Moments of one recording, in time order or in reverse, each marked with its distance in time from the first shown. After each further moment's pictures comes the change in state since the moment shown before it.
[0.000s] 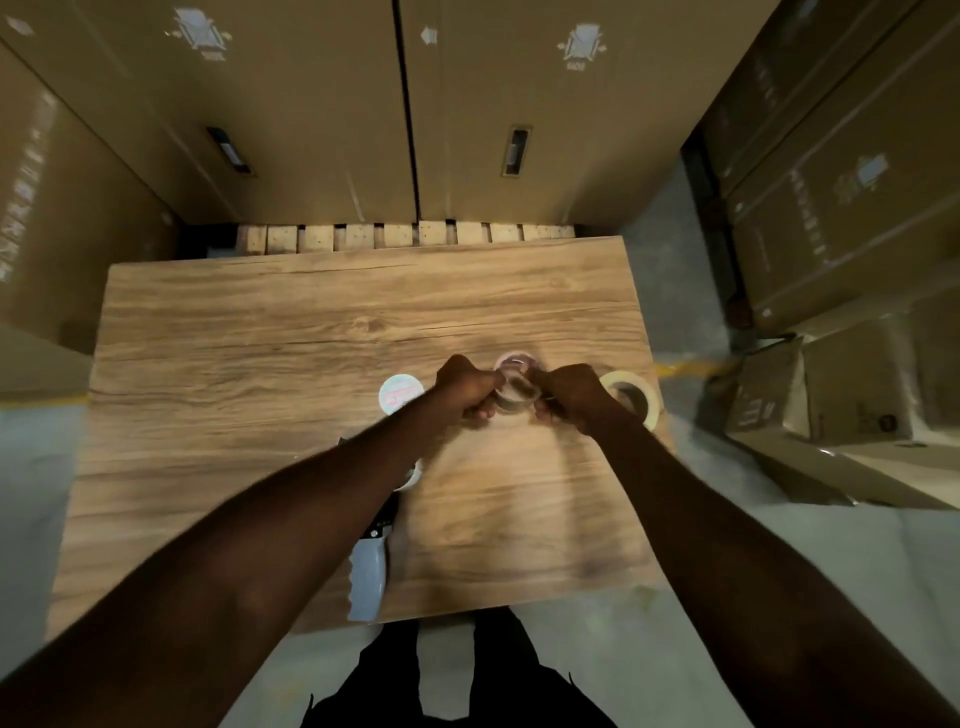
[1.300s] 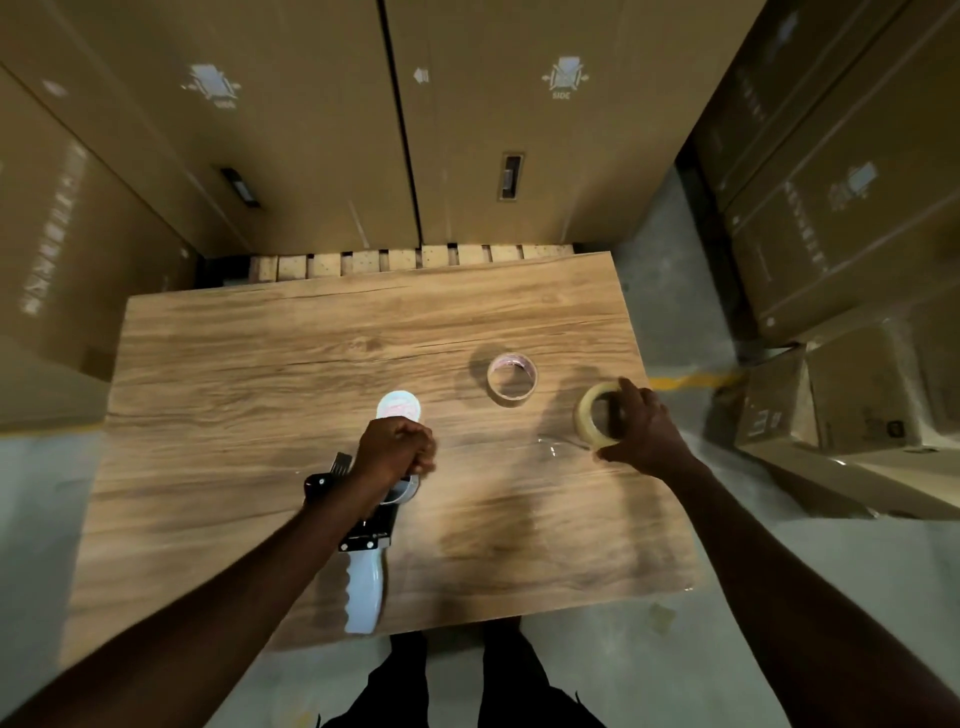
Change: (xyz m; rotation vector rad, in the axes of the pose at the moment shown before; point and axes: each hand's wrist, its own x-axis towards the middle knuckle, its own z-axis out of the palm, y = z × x) left_hand -0.047 -0.085 -0.042 -0.285 0.171 0.100; right_hand -0.015 0.056 -0.120 -0.940 0.134 -0.382
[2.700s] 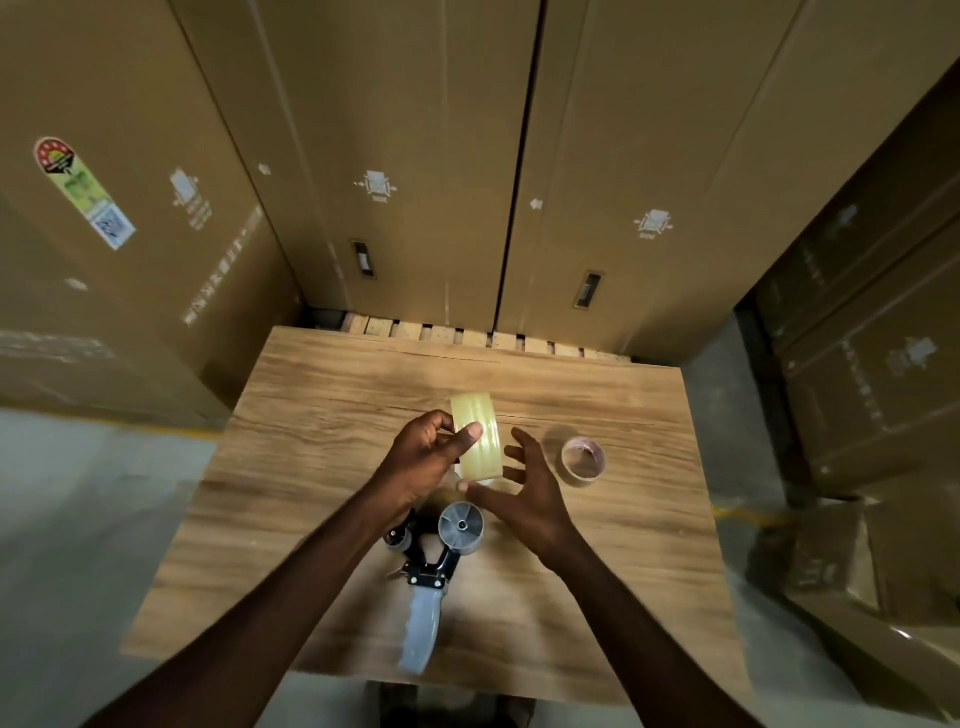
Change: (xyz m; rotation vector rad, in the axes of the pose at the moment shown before) left_hand -0.086 0.065 -0.104 -0.169 -0.100 0.419; right_hand -0.093 -0.261 0.060 0.771 -0.081 -0.273
